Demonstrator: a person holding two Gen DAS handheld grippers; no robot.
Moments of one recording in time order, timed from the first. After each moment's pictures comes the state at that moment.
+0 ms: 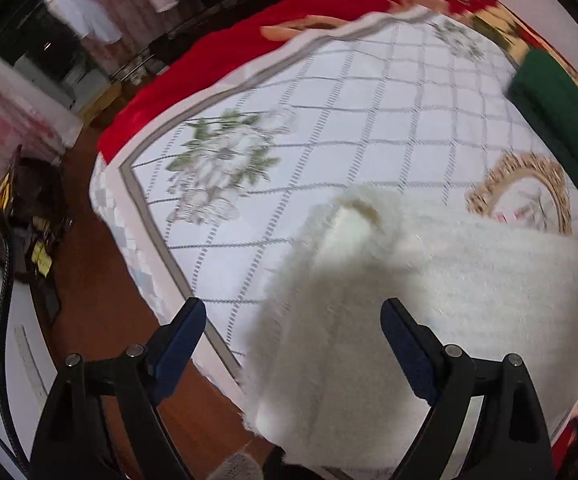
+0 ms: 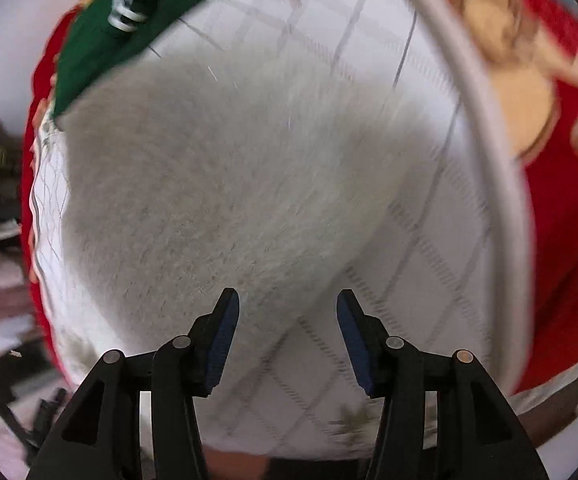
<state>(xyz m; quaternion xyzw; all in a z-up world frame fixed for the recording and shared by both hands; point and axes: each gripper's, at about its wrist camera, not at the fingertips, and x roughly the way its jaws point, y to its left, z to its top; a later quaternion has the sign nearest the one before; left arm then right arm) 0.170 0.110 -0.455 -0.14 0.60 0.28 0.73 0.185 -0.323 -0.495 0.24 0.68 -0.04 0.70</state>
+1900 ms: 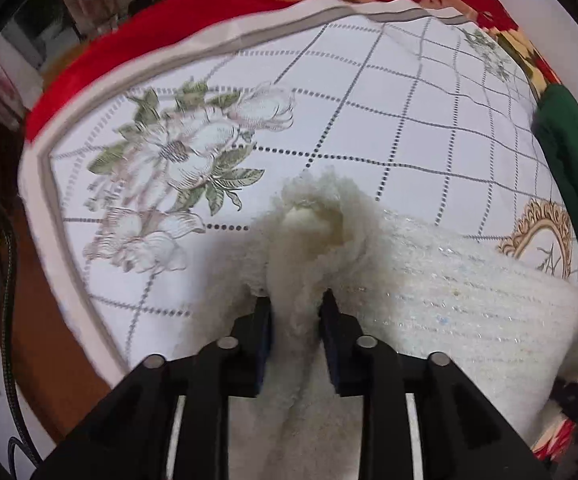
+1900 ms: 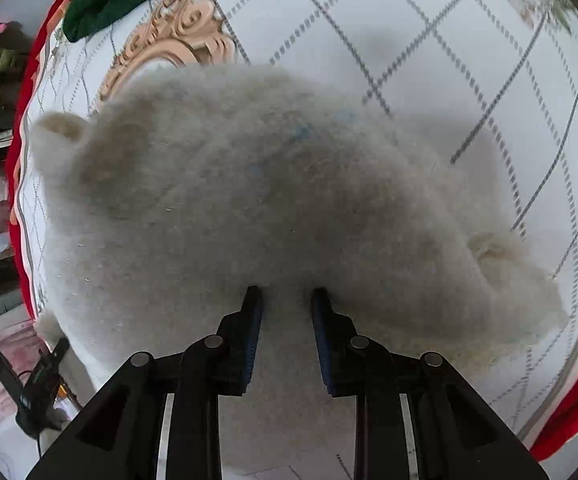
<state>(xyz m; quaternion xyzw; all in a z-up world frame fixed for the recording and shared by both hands) 0.195 0.190 -0.524 -0.25 0.59 0.24 0.73 0.340 -0.212 -0.567 0.15 0.75 0.07 0.64</state>
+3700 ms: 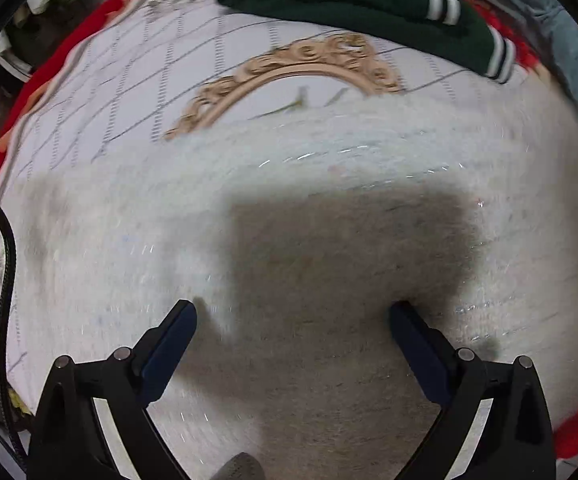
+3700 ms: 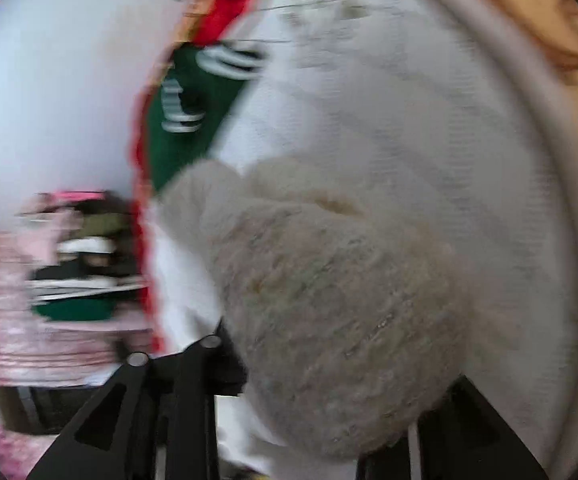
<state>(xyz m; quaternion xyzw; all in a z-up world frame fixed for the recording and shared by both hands) 0.344 -0.103 -0.539 -0.04 0.63 0.04 0.77 0.247 -0.402 -0.549 0.45 0.57 0.06 0.69</state>
